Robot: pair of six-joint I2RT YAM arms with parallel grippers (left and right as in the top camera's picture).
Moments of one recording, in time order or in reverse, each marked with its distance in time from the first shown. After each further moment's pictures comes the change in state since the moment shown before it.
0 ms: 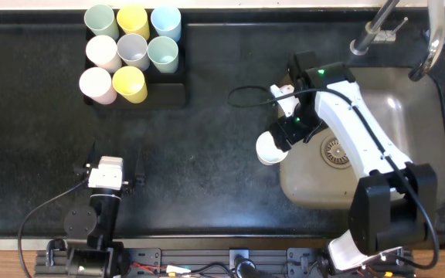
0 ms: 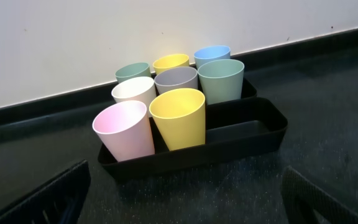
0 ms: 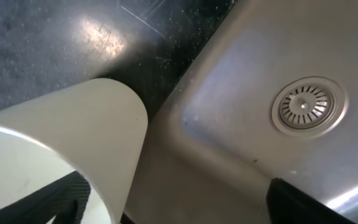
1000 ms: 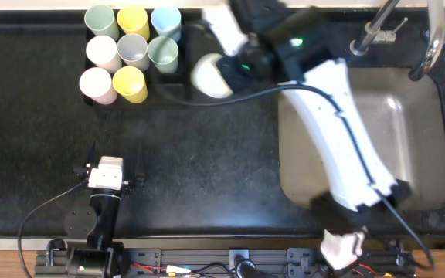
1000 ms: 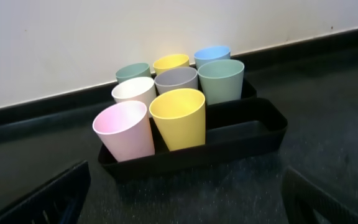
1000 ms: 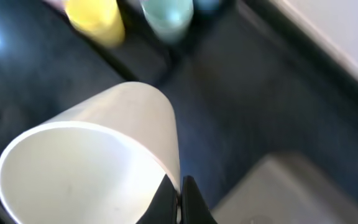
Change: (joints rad) left arm 0.000 0.000 0.000 0.000 0.000 0.000; right arm 0.320 0.220 1.107 -0.305 0.014 0.159
